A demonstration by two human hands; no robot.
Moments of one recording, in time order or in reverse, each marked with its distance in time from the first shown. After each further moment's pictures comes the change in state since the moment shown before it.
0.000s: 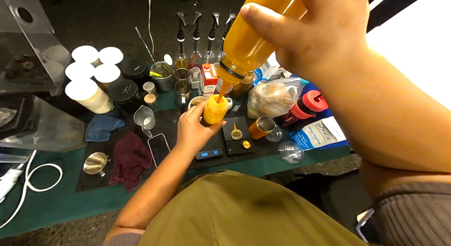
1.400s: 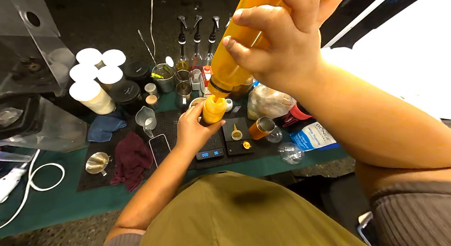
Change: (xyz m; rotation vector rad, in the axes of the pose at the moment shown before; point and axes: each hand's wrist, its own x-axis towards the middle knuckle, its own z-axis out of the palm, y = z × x) left_hand -0.002 0.006 -0.004 -0.010 0.029 -0.019; right_hand 0.001 -0.023 0.023 -0.071 0.142 -0.095
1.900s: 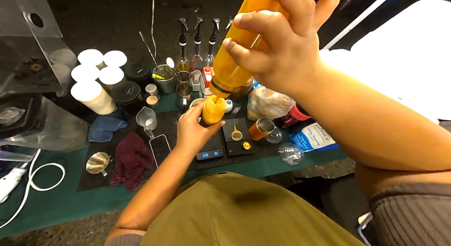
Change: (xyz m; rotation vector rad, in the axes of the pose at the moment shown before) left_hand -0.003 0.001 -0.003 0.001 0.005 0.000; right_hand 0.001 -0.002 -0.004 0.004 -0.020 0.021
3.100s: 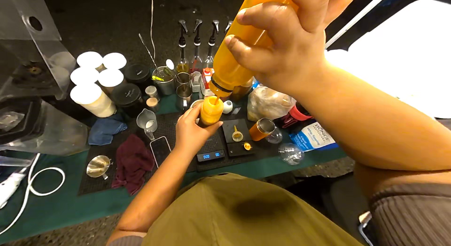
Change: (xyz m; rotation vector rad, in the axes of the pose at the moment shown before) left_hand 0.003 -0.009 -0.005 -0.022 0.008 -0.006; right_hand 0.011 -0.001 -0.002 -0.064 0.023 -0.018
